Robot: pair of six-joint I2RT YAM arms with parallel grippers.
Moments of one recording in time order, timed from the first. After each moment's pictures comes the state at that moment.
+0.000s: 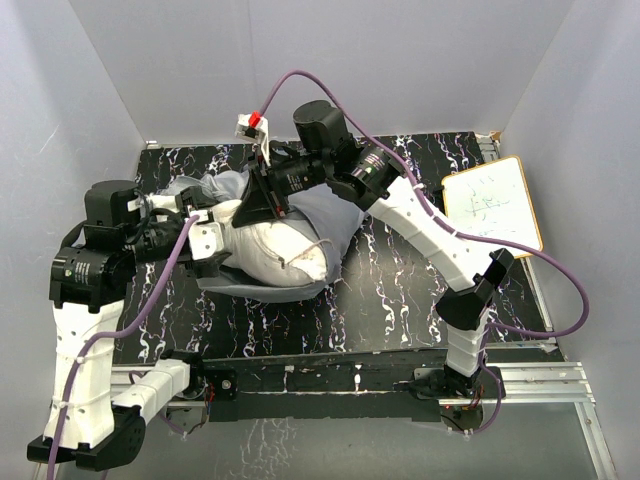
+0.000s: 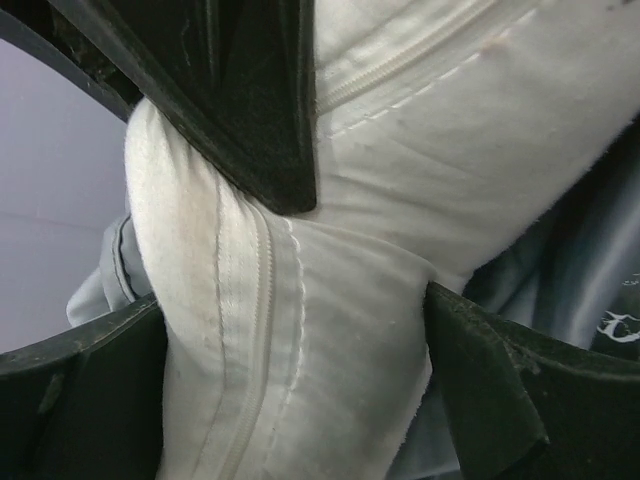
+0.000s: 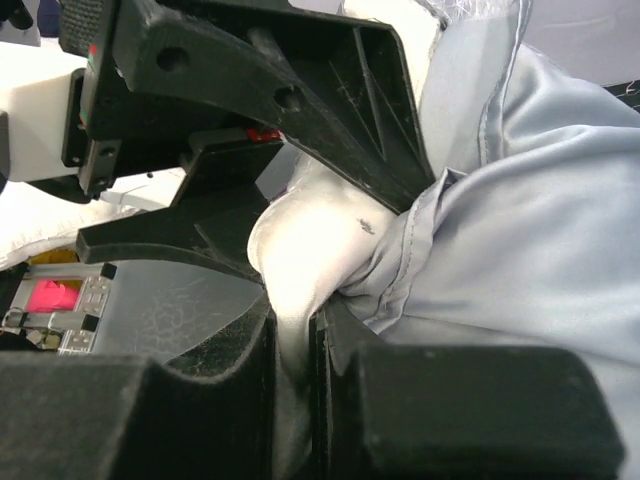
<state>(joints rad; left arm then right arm) -0.14 0.96 1.54 -1.23 0.78 1.15 0.87 1.86 2.24 -0.66 -0.91 0.15</state>
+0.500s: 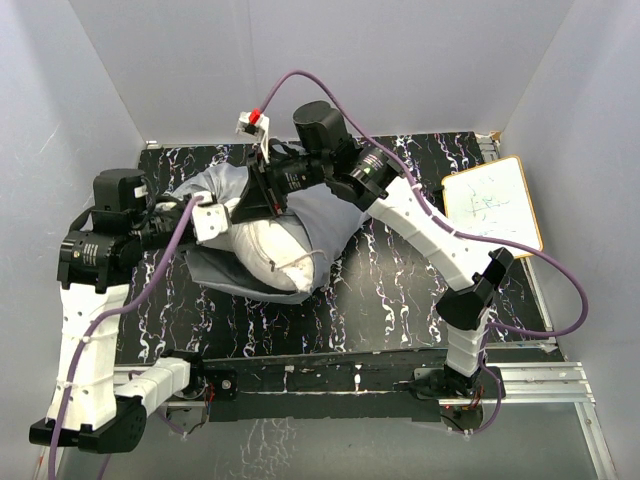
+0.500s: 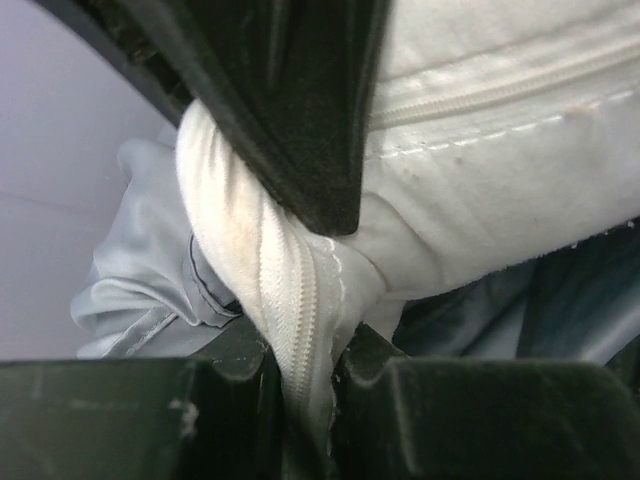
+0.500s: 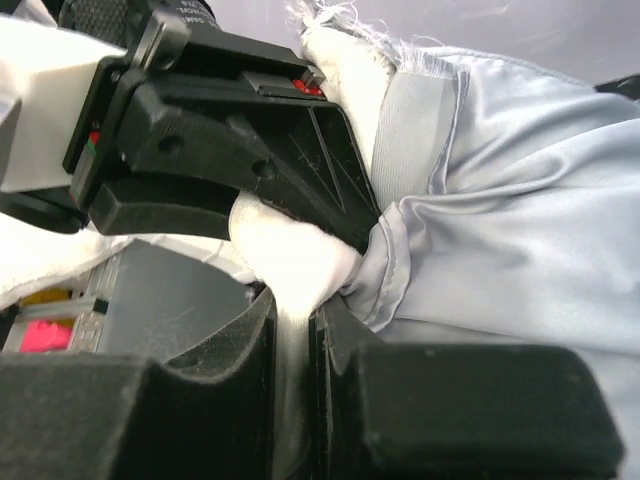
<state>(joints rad) -0.14 1.04 1.57 -1.20 0.77 1.06 0.87 1.86 2.21 -0.61 -0.84 0.21</state>
